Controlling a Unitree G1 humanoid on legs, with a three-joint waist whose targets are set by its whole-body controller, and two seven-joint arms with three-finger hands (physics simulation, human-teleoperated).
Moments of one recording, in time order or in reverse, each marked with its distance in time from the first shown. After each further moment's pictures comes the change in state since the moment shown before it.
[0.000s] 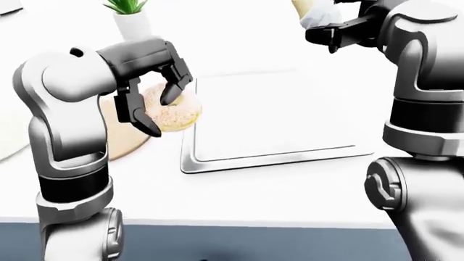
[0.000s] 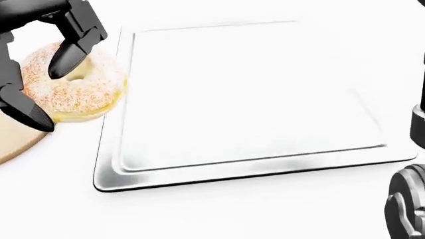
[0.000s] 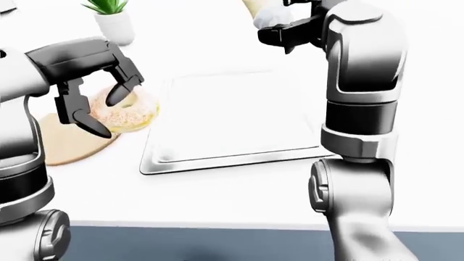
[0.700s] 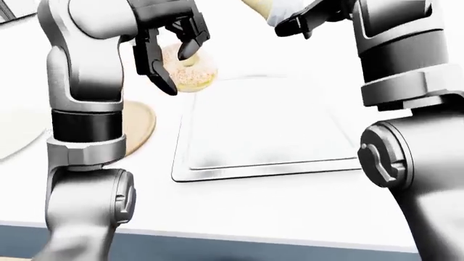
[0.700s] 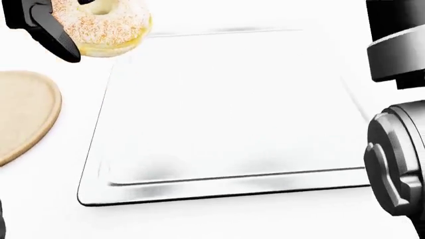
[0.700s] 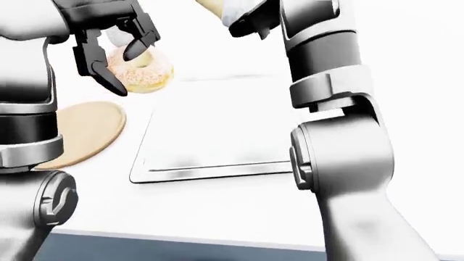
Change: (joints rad) left arm -0.334 -0.052 -0.061 0.439 0.043 -0.147 0.110; right arm -0.355 0.091 0.150 0.628 -0.267 -0.280 0.190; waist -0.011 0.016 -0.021
